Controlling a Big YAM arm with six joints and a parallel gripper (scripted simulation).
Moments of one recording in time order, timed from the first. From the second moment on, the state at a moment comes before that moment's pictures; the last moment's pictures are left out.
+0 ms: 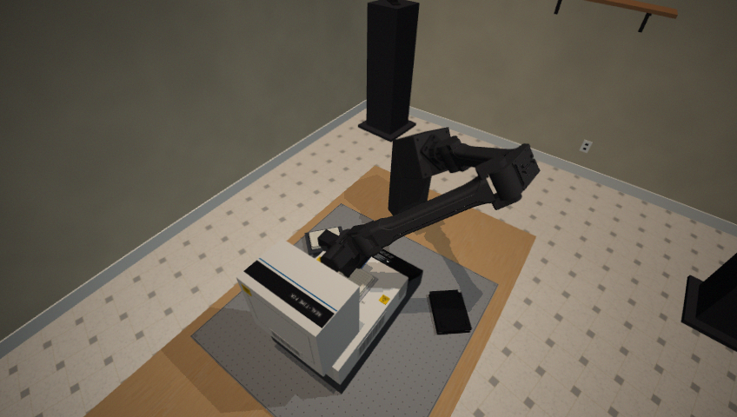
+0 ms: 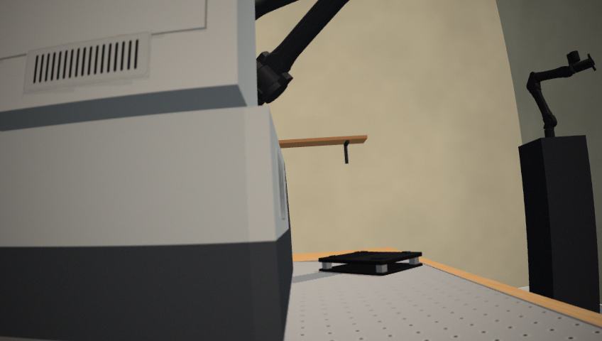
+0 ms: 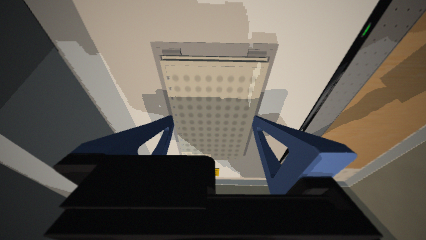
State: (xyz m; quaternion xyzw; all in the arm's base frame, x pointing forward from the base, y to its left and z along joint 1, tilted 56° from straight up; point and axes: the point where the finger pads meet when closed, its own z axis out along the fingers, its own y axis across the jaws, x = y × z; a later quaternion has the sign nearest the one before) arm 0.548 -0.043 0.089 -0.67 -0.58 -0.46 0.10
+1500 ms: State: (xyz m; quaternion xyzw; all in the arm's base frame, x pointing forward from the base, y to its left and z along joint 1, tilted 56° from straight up) arm 0.519 -0.078 0.120 -0.67 -0.58 -0.46 0.11
